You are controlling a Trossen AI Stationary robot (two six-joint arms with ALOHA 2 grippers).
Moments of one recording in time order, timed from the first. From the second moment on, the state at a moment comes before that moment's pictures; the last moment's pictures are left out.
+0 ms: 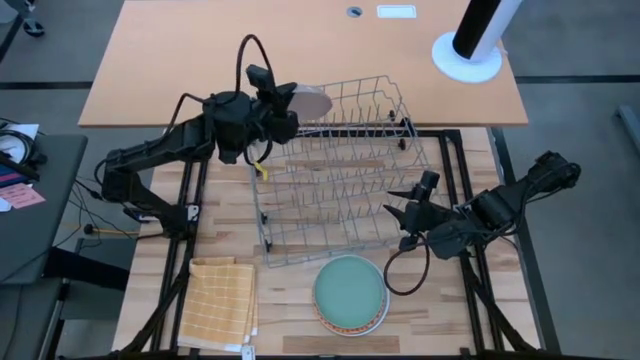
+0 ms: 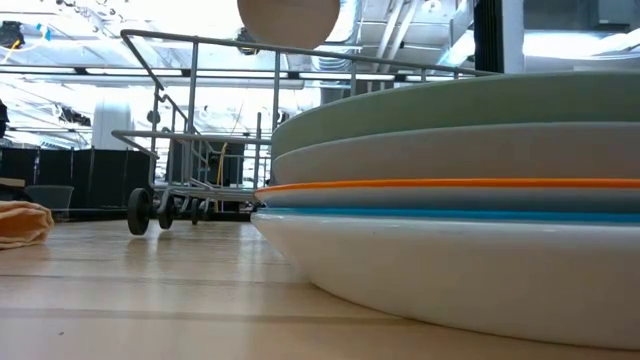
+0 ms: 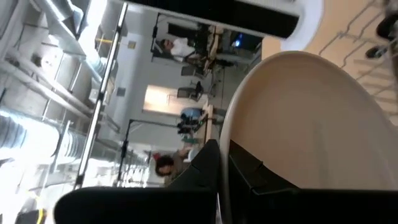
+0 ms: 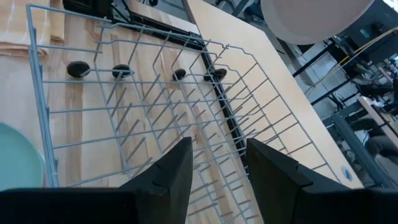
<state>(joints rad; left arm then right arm) 0.13 1.46 1.81 -0.39 -0.84 1.30 0.54 1.21 1.30 -0.89 0.99 0.13</state>
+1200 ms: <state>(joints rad) 0.14 1.66 1.81 0.21 0.07 1.29 0.83 1.21 1.50 -1.04 1.25 0.28</state>
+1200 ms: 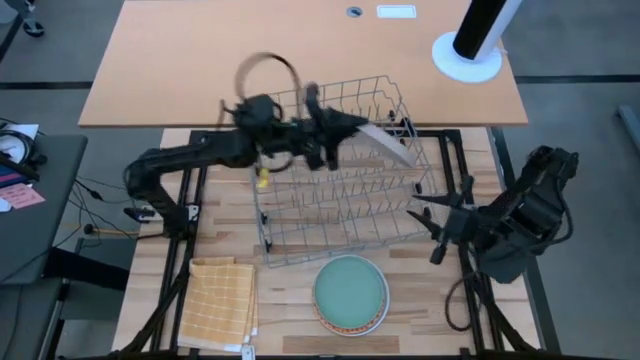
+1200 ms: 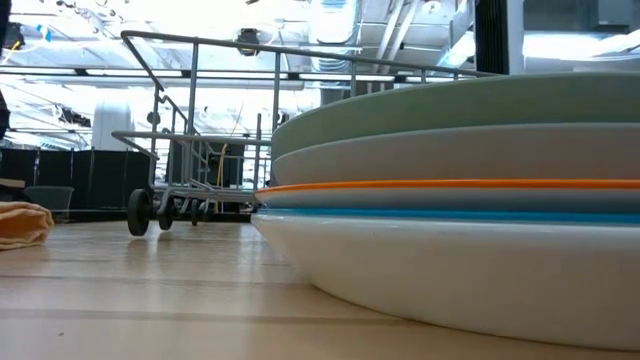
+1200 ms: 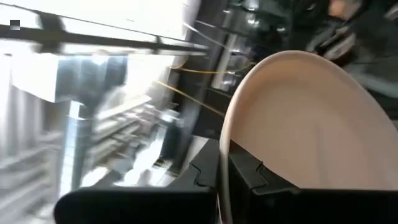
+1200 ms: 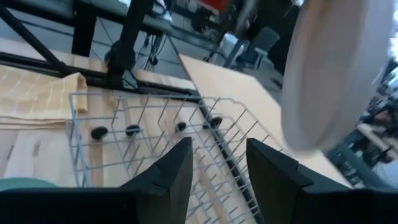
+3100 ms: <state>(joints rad) 0.26 2.06 1.81 0.29 0.53 1.63 1.14 1.20 1.51 -1.12 1.52 0.22</state>
